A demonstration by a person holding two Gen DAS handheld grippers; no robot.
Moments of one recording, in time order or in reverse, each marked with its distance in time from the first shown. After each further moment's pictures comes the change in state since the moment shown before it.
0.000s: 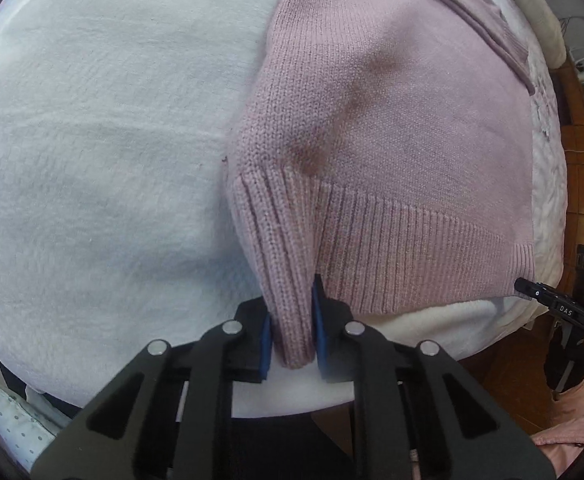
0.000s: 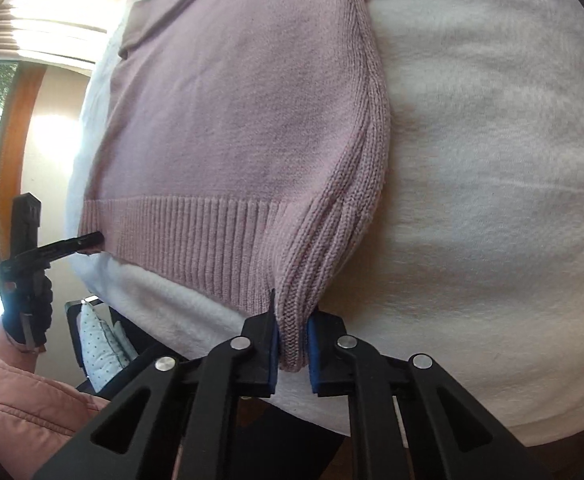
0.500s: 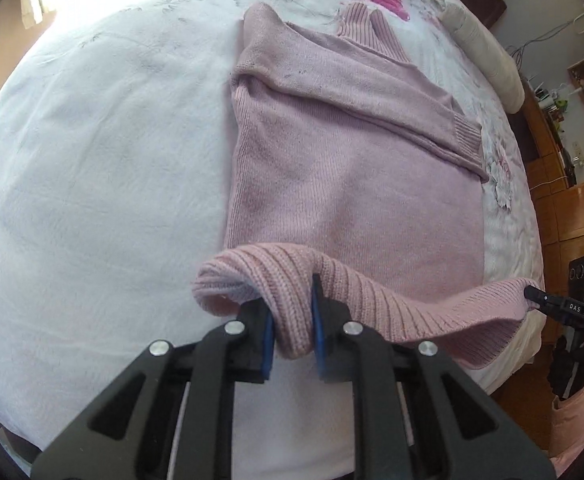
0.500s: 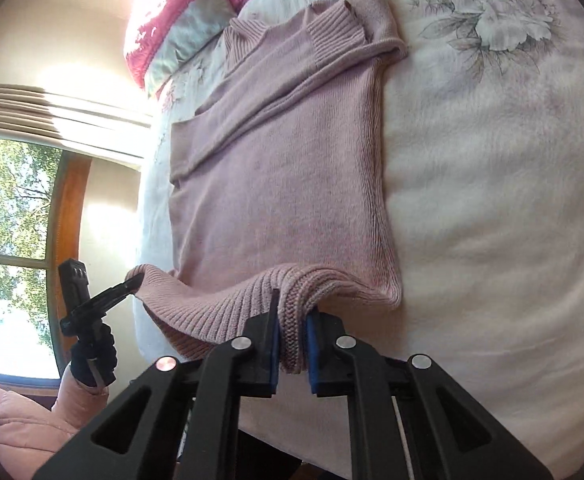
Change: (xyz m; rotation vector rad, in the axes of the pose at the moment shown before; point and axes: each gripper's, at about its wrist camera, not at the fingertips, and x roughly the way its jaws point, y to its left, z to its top) left arm -0.071 -0.046 0.100 0.091 -0.307 -0.026; right arm -0.082 -0.011 0.090 0.067 -0.251 0.172
